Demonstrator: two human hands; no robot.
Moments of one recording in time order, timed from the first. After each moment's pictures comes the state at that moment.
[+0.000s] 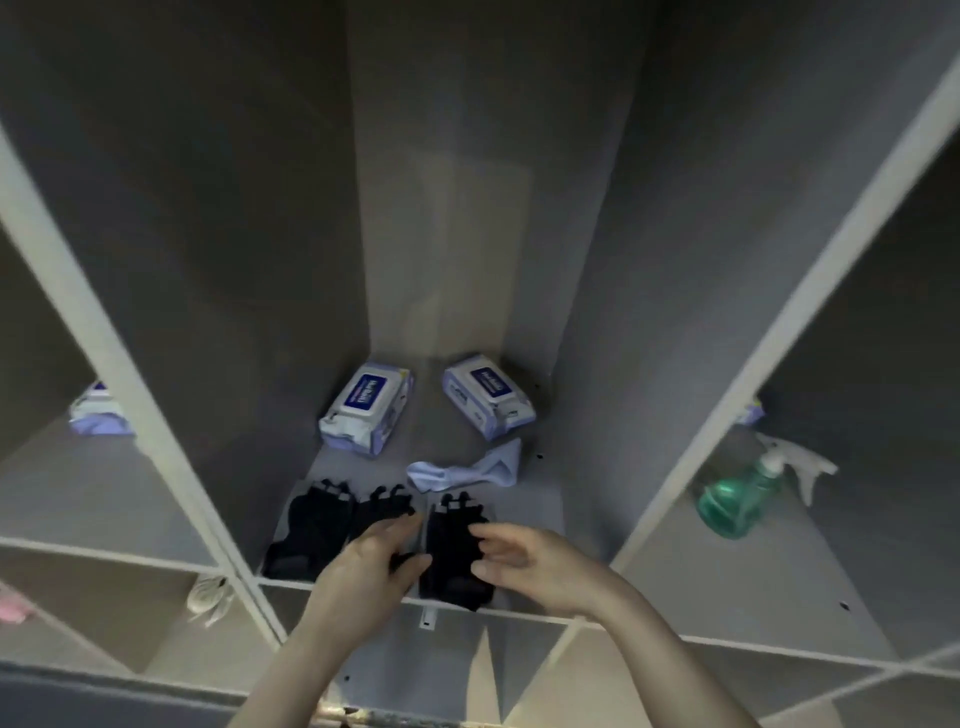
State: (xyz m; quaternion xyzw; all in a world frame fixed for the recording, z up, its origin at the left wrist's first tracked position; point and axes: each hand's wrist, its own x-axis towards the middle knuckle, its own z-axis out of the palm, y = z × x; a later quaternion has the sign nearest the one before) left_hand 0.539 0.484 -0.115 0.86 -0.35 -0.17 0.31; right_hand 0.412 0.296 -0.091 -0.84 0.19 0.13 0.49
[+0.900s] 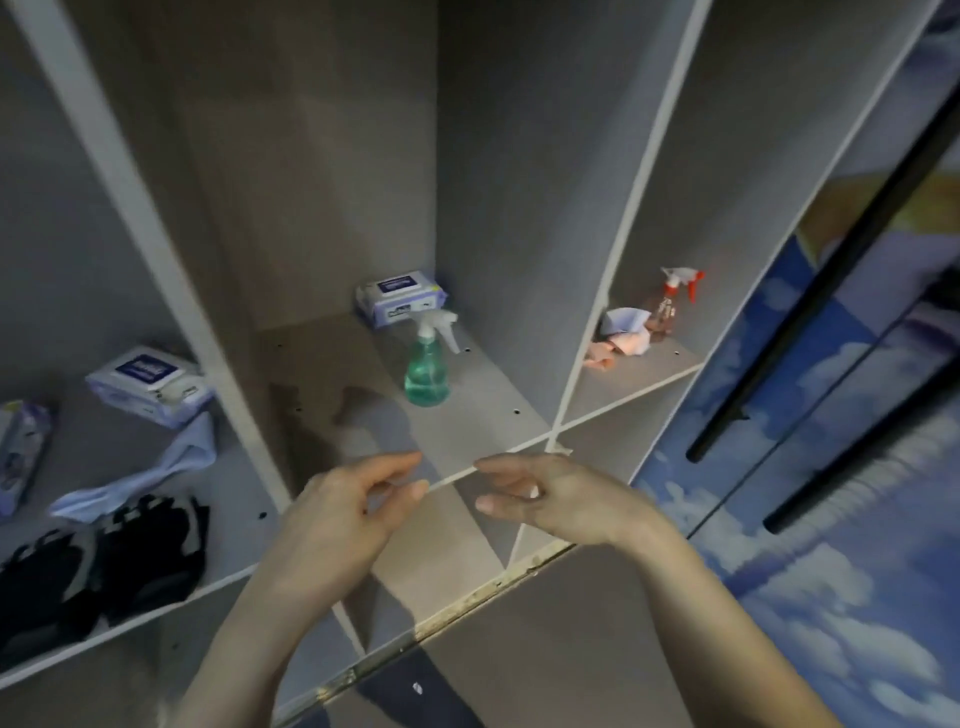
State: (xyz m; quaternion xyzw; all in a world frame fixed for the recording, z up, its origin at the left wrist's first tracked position) left_hand 0.290 0.352 -0.010 0.72 -0.54 -0.26 0.34; right_hand 0.089 0.245 -0.009 -0.81 0.44 0.00 0.39
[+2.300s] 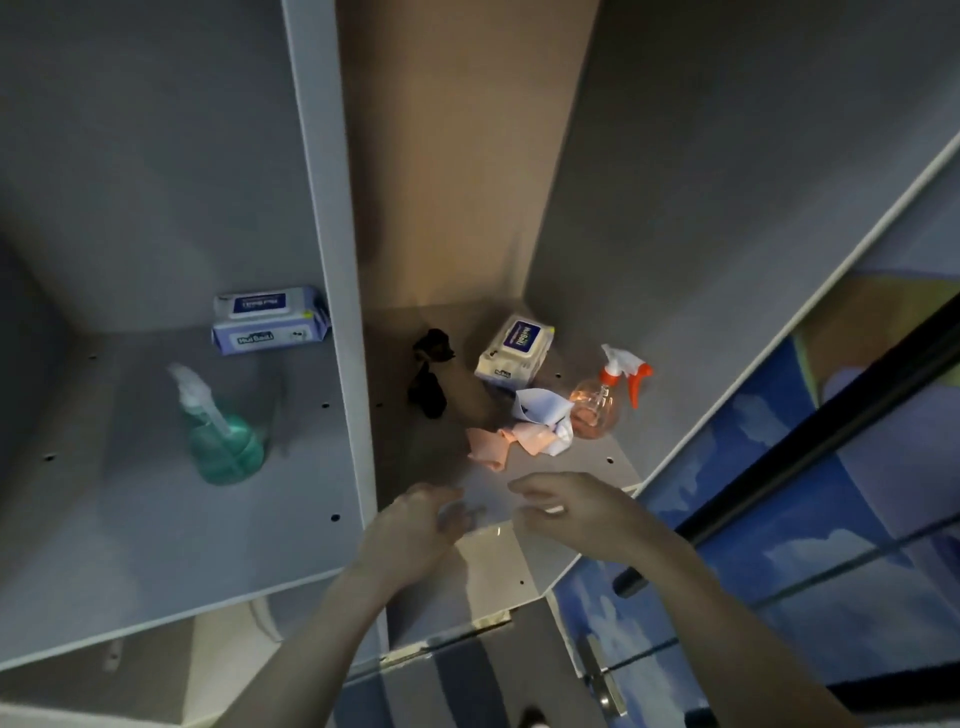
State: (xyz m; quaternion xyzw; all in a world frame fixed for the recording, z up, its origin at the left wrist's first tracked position) left_hand 0.061 -0.015 -0.109 0.77 -0.53 -0.29 0.21; right_hand -0.120 -0.115 -0.050 -0.85 0.40 0.06 0.32
